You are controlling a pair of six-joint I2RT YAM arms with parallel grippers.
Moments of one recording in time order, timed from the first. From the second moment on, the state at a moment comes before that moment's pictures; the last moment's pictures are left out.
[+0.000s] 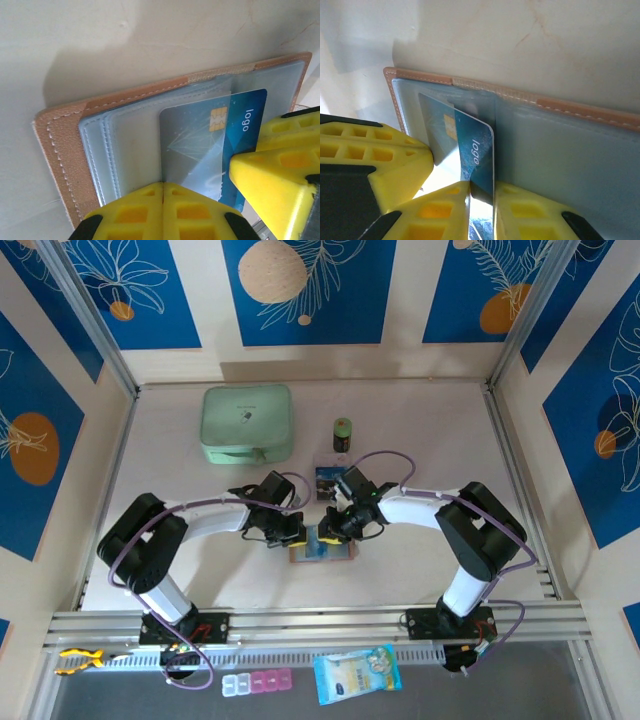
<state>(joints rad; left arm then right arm) -0.70 1.64 0.82 -0.35 0.46 -0.80 0.70 1.69 0.84 -0.32 -0.53 0.82</state>
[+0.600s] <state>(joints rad) -0.70 1.64 0.82 -0.35 0.46 -0.80 0.65 1.62 0.82 -0.35 -0.53 0.79</state>
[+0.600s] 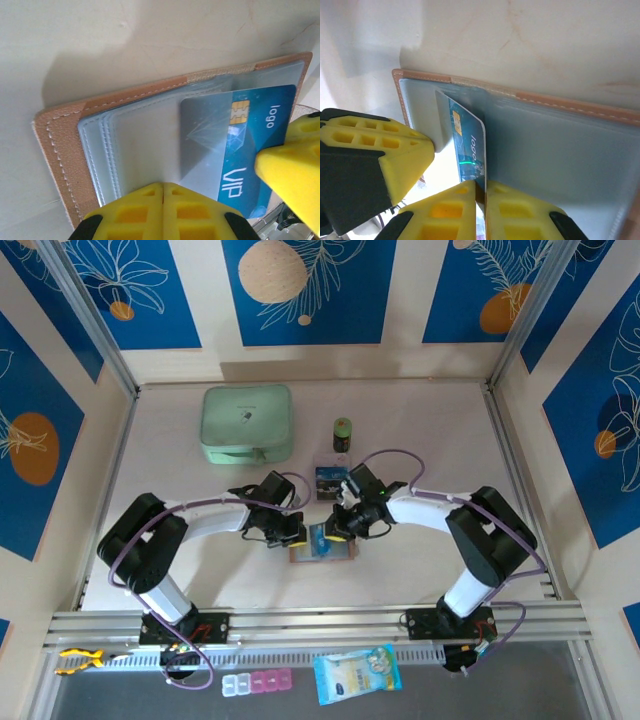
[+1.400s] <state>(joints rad) -0.70 1.64 0.82 -0.35 0.46 -0.80 0.66 1.57 0.87 -0.53 -0.42 0.71</state>
